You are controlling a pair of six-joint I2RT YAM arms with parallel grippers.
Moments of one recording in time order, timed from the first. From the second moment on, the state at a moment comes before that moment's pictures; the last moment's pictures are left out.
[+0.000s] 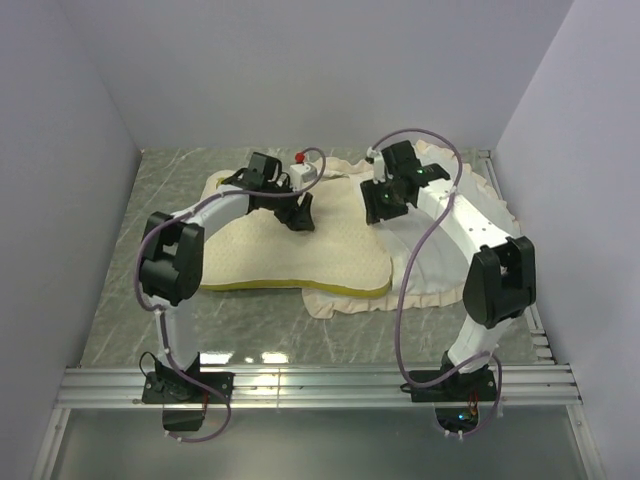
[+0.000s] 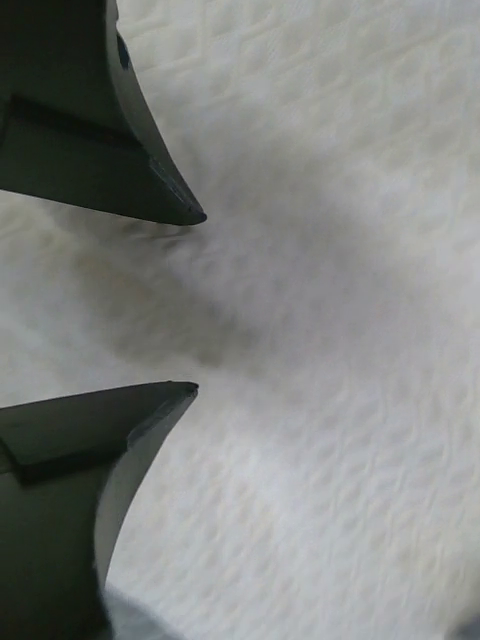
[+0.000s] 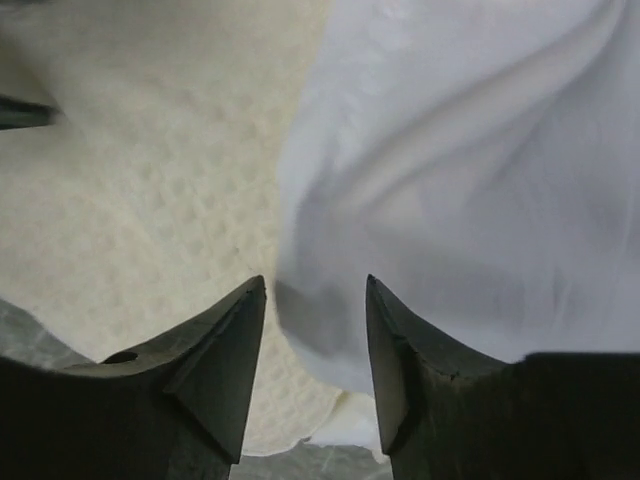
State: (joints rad) left arm -0.39 1.99 1.49 -0.35 0.63 0.20; right arm 0.36 1.75 1.54 -0.79 -0.13 0.03
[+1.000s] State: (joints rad) left arm -0.68 1.77 1.27 -0.40 0.68 0.75; right arm 0.24 1.65 1.10 -0.72 -0.14 0.07
